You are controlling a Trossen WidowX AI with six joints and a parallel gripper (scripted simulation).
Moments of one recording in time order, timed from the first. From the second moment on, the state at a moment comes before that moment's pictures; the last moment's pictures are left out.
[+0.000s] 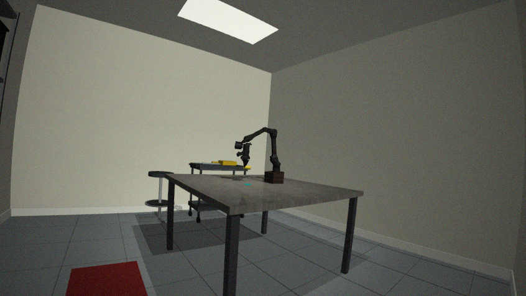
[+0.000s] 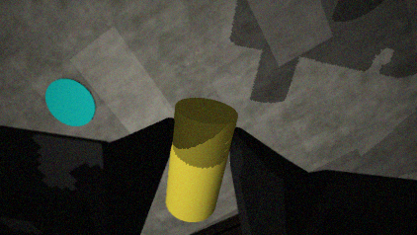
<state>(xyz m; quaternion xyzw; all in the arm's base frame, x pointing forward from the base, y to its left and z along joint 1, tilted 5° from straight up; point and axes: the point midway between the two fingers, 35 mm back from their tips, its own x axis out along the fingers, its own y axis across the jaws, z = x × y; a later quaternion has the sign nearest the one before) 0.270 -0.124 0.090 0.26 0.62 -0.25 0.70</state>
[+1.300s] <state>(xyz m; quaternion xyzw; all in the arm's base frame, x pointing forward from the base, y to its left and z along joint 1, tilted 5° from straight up) 0.309 -0.055 0.099 -0.01 0.67 0.00 0.74</state>
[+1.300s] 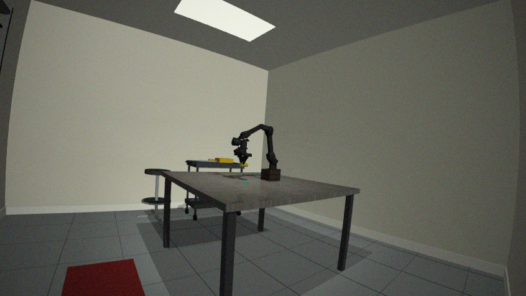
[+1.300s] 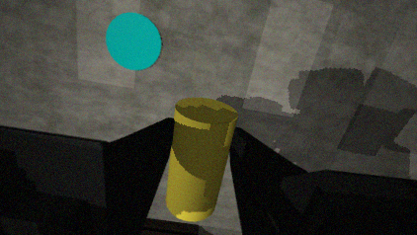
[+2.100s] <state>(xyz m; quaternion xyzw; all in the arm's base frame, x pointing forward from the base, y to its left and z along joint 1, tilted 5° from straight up) 0.324 -0.006 0.104 -0.17 0.65 0.15 0.72</state>
